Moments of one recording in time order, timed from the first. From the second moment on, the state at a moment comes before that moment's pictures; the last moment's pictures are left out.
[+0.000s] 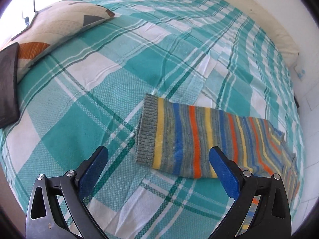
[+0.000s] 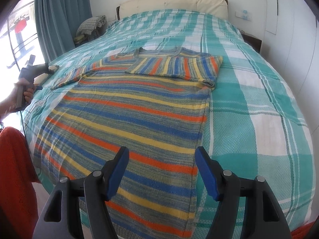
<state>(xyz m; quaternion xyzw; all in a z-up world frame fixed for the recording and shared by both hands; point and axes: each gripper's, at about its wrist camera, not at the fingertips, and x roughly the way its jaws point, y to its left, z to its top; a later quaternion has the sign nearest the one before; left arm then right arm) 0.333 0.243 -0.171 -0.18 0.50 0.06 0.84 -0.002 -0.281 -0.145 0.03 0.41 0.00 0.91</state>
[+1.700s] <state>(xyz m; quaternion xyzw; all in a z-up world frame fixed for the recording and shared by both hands) 0.362 0.031 -0.175 -0.05 0.55 -0.11 0.83 0.000 -0.292 -0.154 0.08 0.42 0.03 0.90</state>
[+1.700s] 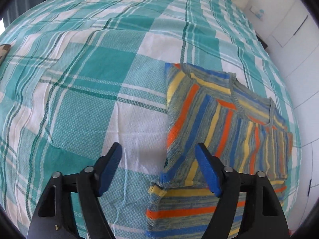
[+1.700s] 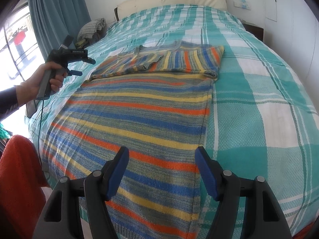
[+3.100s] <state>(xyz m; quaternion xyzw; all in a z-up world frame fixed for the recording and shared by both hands) 0.195 0.137 -0.204 -0.04 0.50 -0.01 0.87 -0.019 -0.408 -0.188 0.17 0.43 -0.20 0.86</state>
